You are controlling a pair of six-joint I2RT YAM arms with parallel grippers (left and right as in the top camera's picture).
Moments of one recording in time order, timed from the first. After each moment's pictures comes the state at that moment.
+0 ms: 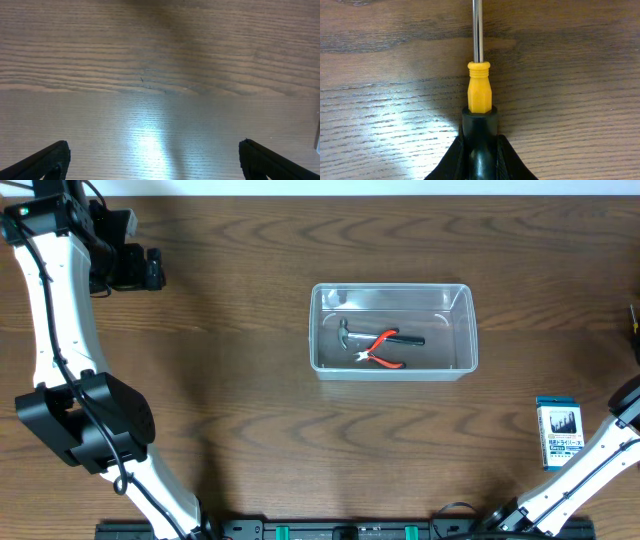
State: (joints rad) left arm 0.29 2.03 2.08 -1.37 0.13 0.25; right arm -0.78 2.59 2.33 -1.16 -0.03 -0.69
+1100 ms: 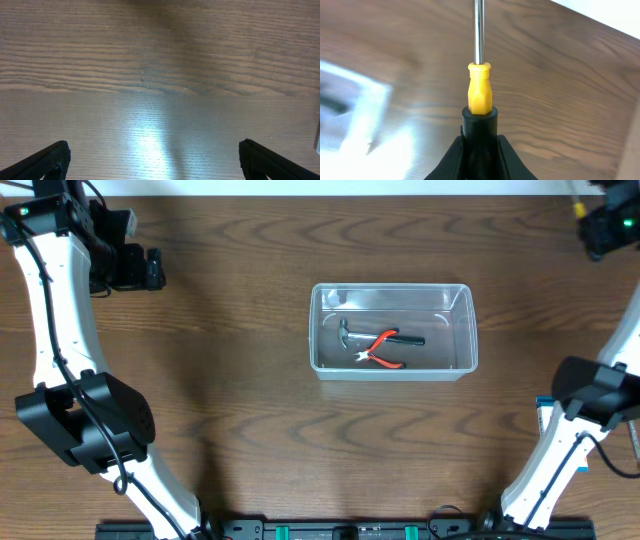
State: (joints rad) left arm 0.29 2.03 2.08 -1.37 0.13 0.25; right arm -0.33 2.33 2.85 -1.66 -0.20 -0.65
